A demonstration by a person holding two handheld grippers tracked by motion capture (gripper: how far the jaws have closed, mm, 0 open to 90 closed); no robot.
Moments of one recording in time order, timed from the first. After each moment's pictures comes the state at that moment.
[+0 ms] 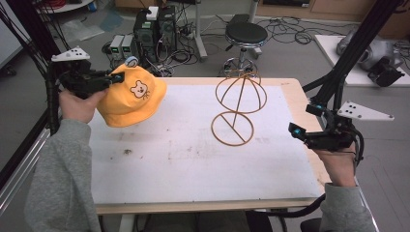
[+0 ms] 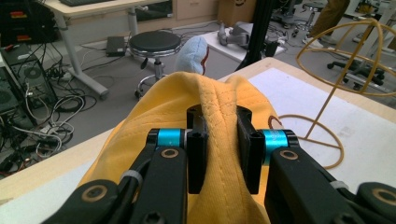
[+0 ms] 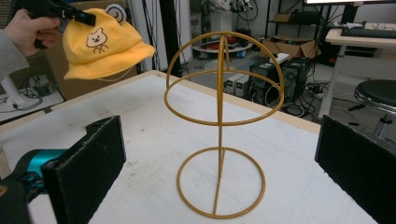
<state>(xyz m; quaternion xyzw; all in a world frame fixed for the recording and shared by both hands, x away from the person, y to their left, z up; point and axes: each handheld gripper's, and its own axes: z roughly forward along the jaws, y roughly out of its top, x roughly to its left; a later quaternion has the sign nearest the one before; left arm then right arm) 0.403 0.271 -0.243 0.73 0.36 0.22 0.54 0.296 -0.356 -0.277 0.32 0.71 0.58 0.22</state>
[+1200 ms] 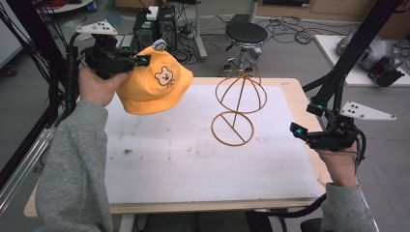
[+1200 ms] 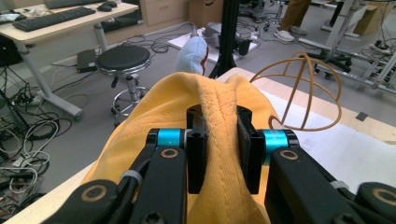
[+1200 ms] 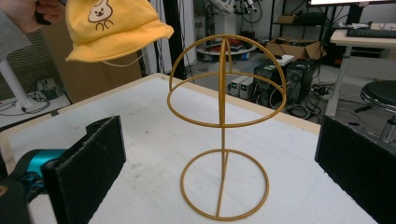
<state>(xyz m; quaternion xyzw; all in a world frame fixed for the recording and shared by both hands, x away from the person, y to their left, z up) 0.407 0.195 -0.178 0.76 0.30 0.20 0.54 0.296 -0.360 -0.277 0.32 0.71 0.59 0.21</state>
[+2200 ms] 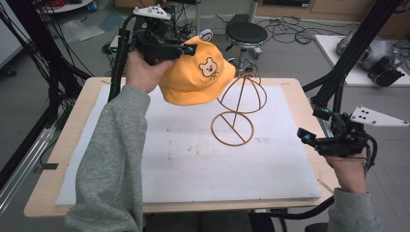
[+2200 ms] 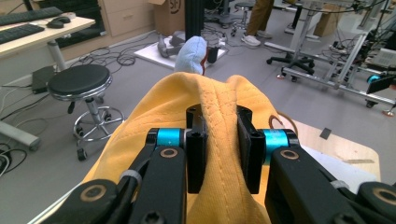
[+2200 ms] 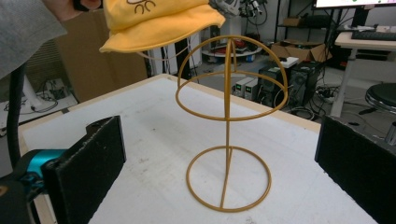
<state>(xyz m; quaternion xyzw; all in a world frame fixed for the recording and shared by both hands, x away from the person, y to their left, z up) 0.430 0.096 -0.154 0.78 0.24 0.16 0.56 0.281 -0.372 -0.276 0.31 0.71 0.60 0.20</state>
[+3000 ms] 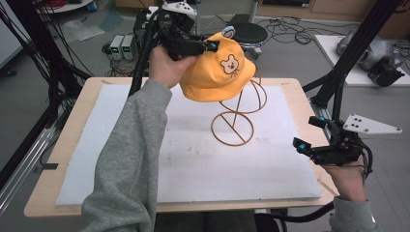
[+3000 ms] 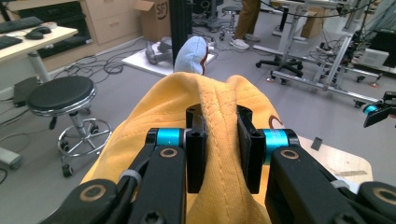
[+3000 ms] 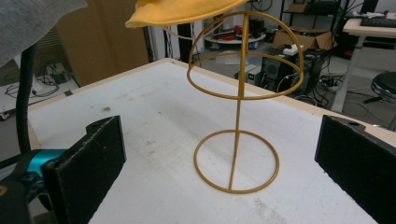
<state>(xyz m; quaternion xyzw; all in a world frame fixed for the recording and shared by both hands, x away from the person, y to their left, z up) 0.441 0.045 -0.150 0.78 0.22 0.15 0.56 0.268 -0.364 -0.284 0.31 0.73 0.58 0.20</state>
